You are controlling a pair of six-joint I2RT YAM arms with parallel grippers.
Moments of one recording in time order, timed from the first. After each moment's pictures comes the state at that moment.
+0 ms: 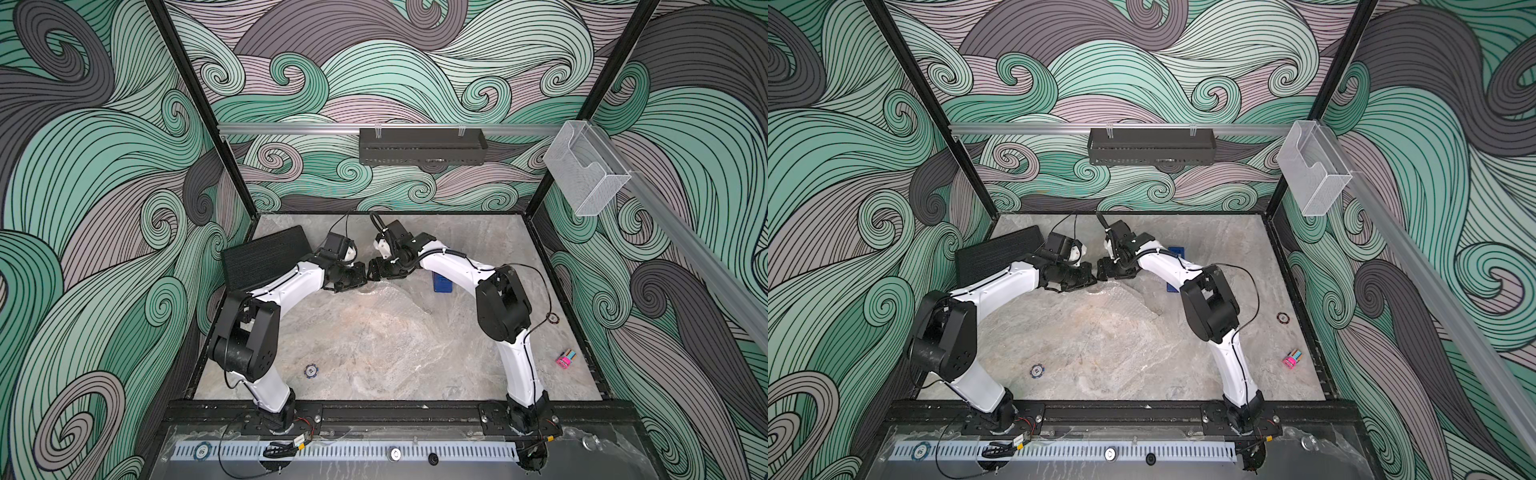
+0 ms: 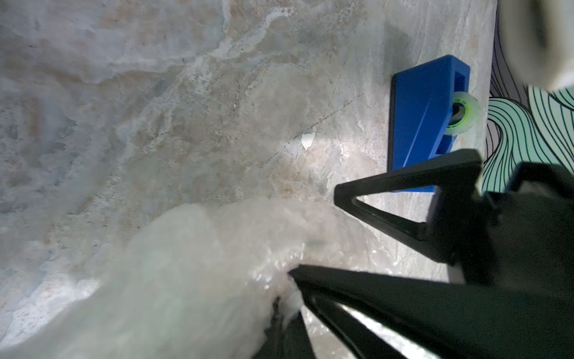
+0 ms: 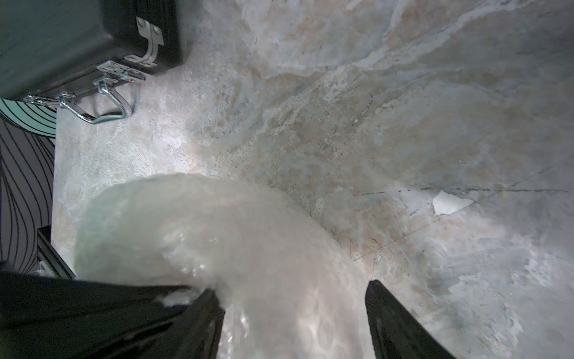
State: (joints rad) left arm -0.36 1.66 1.12 -0.47 0.36 -0.51; right arm 0.68 2.16 1.83 -0.74 -0.30 0.40
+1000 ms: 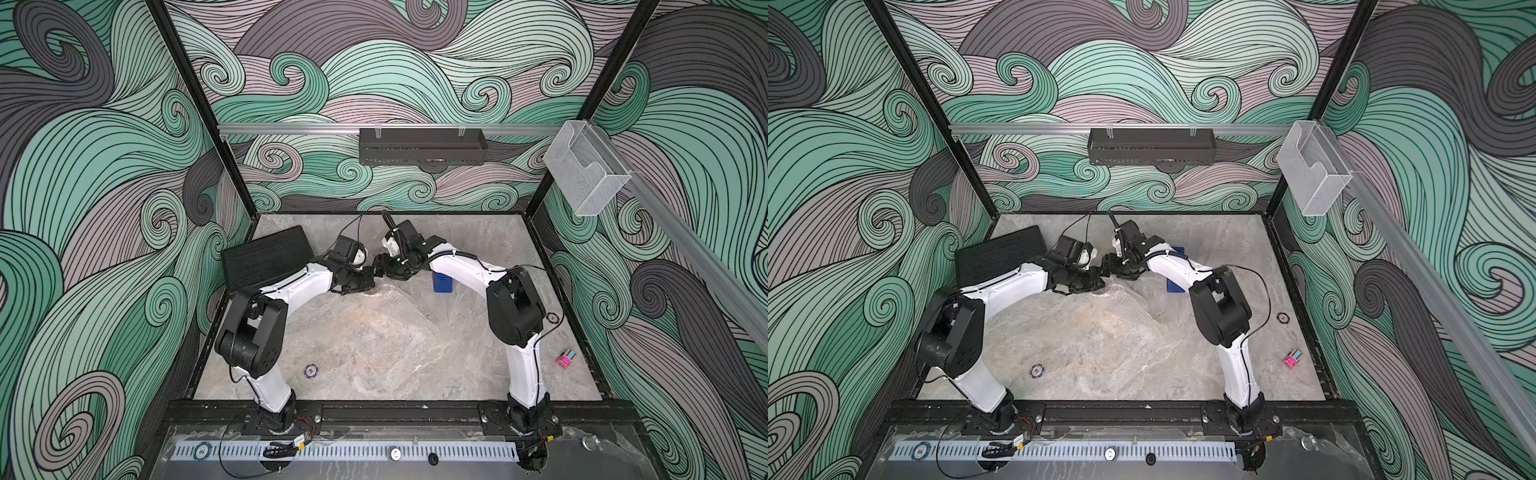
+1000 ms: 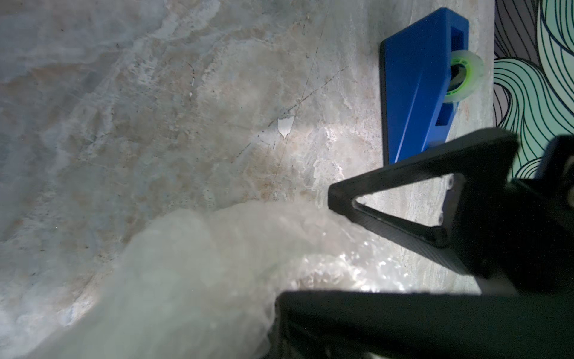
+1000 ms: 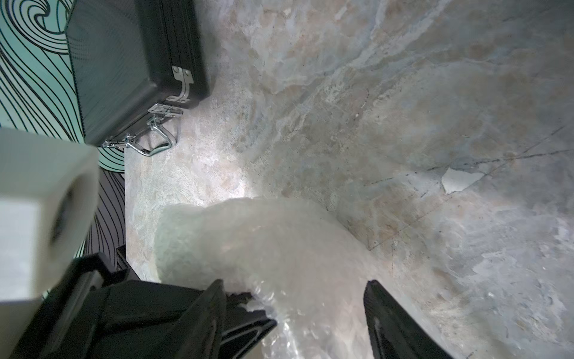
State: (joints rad) left arm -0.43 1.70 1.12 -0.43 0.36 -0.45; right arm 0.65 2.08 1.68 -0.60 -0.39 0.56
